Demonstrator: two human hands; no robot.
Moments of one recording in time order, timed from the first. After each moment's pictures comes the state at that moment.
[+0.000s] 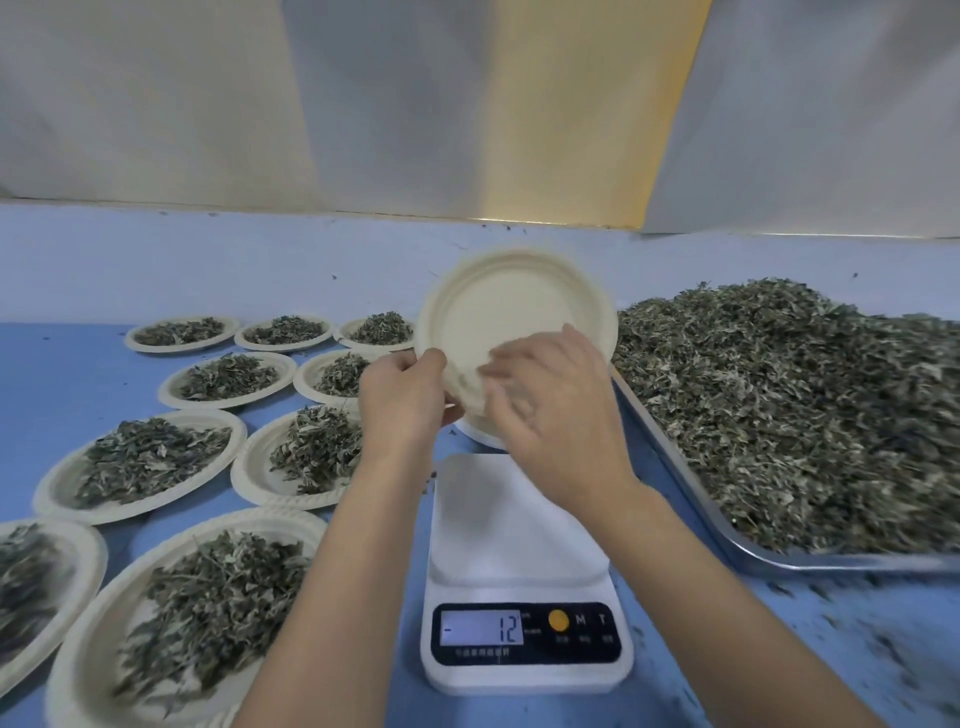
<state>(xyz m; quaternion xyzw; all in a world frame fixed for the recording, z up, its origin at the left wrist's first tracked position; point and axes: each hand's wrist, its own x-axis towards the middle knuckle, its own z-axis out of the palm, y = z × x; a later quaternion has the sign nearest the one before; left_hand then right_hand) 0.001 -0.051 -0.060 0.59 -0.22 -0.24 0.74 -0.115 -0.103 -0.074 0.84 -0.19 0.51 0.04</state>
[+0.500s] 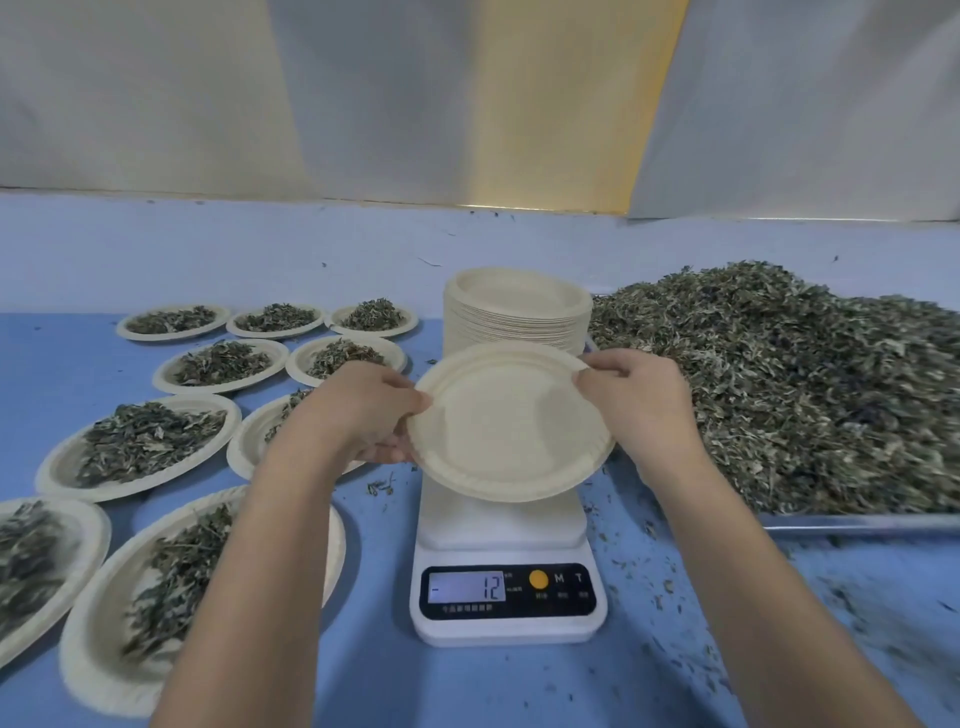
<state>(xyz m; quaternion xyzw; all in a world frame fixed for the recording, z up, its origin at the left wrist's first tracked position) 0.015 -0.011 -0.052 0.75 -0.35 -0.31 0.47 -0.170 -0.120 -0.066 0.70 -0.46 0.43 -0.34</state>
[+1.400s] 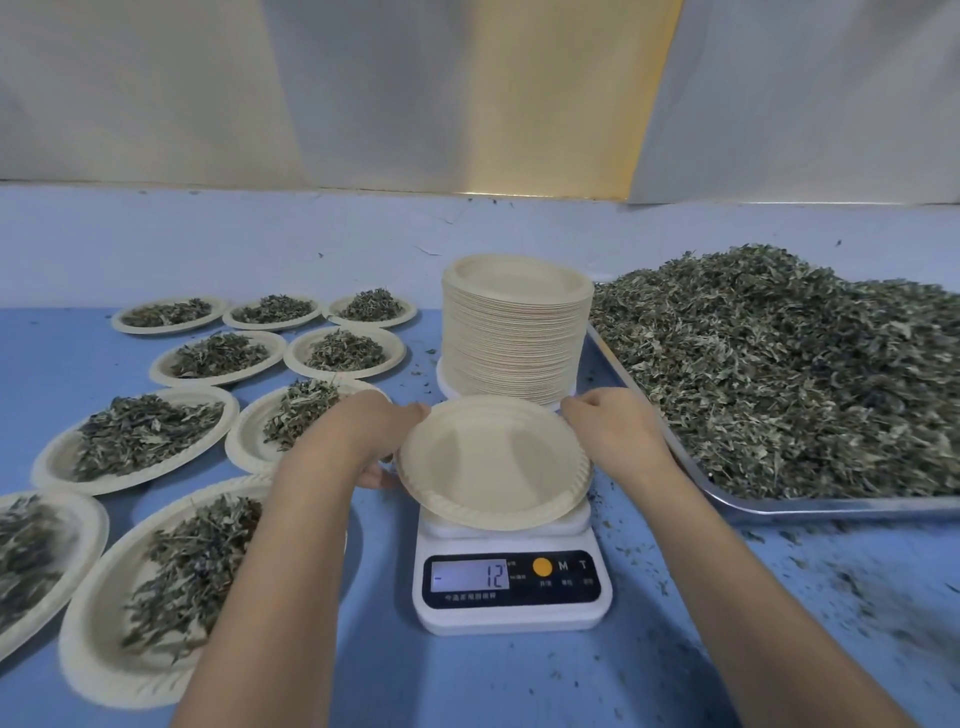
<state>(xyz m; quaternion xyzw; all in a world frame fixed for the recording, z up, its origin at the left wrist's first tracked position) 0.020 -0.021 -0.076 0.85 -0.33 -0.29 0.30 -0.161 -0.135 -0.107 0.74 -0.51 0.31 -0.30</state>
